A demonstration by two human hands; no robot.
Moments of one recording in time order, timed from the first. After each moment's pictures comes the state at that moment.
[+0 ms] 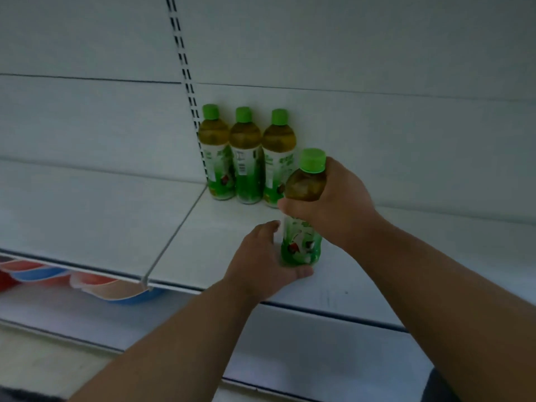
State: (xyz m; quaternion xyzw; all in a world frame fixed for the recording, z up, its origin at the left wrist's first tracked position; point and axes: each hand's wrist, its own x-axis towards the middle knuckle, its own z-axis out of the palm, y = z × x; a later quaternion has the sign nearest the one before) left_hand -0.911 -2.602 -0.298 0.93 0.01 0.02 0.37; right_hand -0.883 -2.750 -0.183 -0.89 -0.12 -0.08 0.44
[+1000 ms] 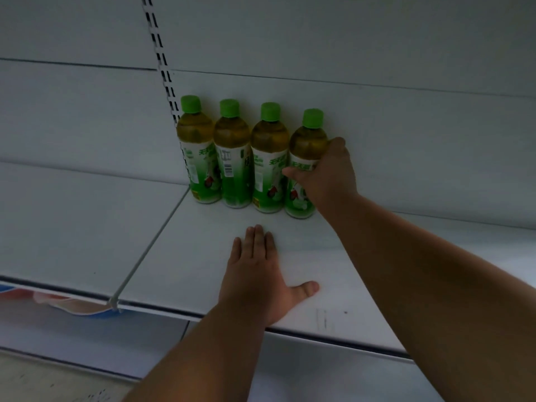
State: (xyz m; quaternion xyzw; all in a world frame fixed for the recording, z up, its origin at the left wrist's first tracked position) left_hand -0.891 -2.620 -0.325 1.00 -0.02 -0.03 0.05; right_hand -0.758 -2.742 -0.226 -0.89 0.00 -0.15 0.44
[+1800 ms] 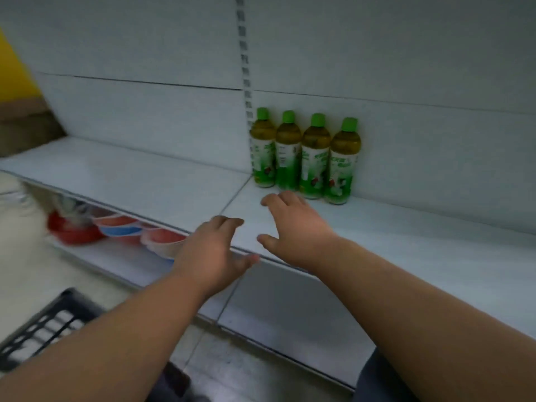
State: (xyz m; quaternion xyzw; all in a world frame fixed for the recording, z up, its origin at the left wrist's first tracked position) left_hand -1.036 -2.529 -0.243 0.98 0.07 0.10 0.15; right_hand -0.953 -2.698 -0.203 -0.92 -0.36 -0.01 0.17
